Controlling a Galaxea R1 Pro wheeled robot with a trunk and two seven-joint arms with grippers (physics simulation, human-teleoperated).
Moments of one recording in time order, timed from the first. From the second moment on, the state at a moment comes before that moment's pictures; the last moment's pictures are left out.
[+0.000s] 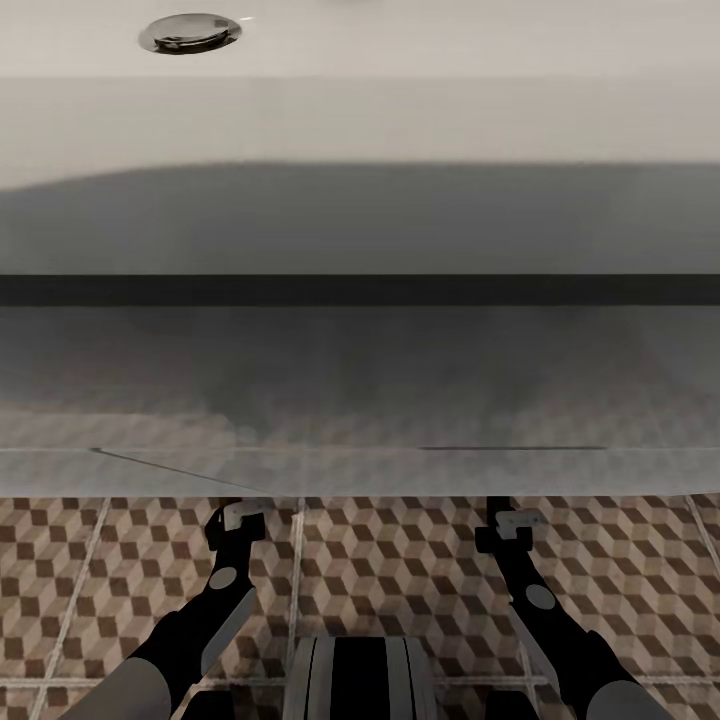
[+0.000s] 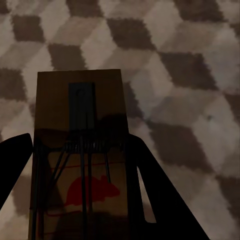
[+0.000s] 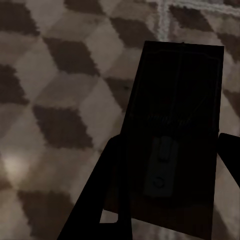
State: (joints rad) left arm -0.56 0.07 -0.46 -0.71 0.40 -0.20 0.51; right arm -0.51 -0.13 0.22 -0.68 -0.10 -0.27 -0.15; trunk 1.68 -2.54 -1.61
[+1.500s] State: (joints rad) left arm -0.56 0.07 -0.46 -0.73 0.40 -0.20 0.51; right arm -0.51 -0.12 0.22 -0.69 -0.10 -0.26 -0.21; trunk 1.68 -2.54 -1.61
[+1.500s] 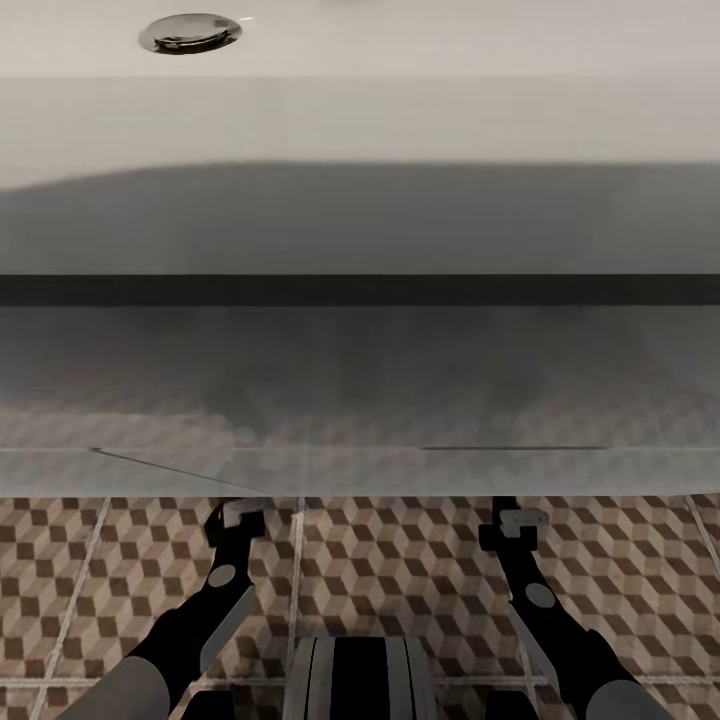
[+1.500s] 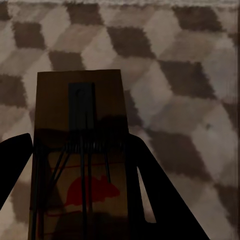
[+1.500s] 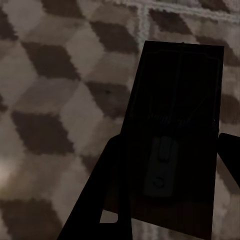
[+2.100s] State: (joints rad) left arm -0.56 0.07 -0.46 -0.74 0.39 -0.20 0.50; right arm -0.53 -0.11 0.22 -0.68 -0.11 -0.27 -0.21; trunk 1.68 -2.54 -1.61
